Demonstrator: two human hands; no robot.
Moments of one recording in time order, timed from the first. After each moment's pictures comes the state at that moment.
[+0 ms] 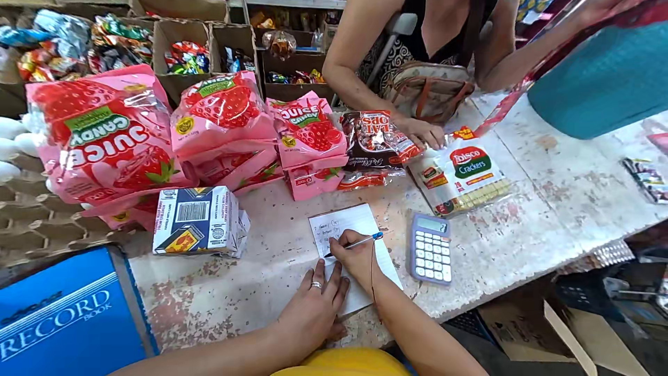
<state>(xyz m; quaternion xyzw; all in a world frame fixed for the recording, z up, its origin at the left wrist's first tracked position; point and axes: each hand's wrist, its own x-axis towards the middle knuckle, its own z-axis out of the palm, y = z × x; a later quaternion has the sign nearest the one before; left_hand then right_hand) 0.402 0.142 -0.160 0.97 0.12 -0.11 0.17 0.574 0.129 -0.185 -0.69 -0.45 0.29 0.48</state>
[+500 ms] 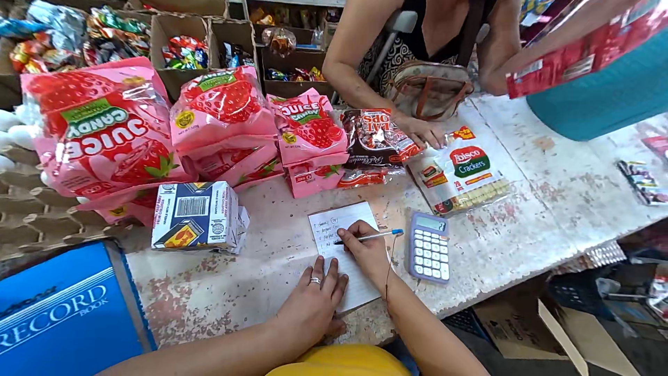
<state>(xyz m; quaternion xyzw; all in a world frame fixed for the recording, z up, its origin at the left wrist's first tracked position) 0.404 0.144 -0.159 0.97 0.13 -0.13 0.16 0.590 0.122 -0.180 -0.67 -0.40 0.33 0.53</state>
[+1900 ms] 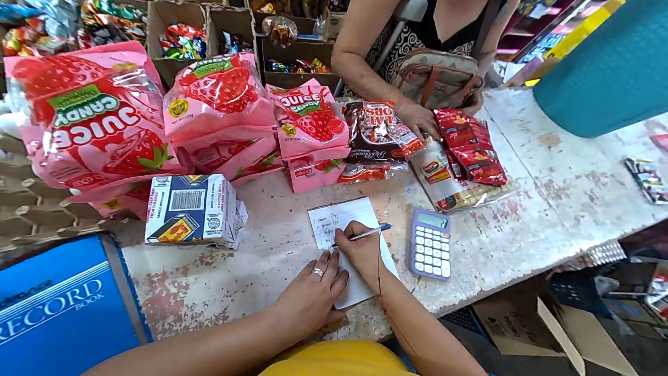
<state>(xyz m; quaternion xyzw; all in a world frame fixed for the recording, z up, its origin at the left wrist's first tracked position) 0.406 0.151 -0.177 0.98 0.10 -0.01 0.16 0.583 0.127 -0.189 -0.71 -0.44 0.25 0.48</state>
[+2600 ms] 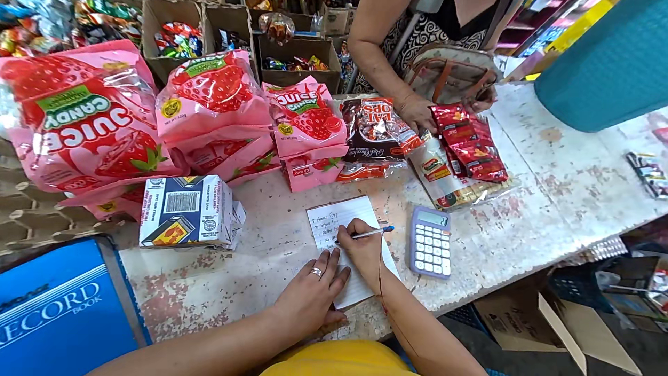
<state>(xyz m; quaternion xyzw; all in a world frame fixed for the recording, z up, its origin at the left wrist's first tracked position) 0.404 0.151 -0.181 0.98 0.10 0.00 0.14 0.584 0.125 -0.193 -0.71 -0.44 0.23 0.50</state>
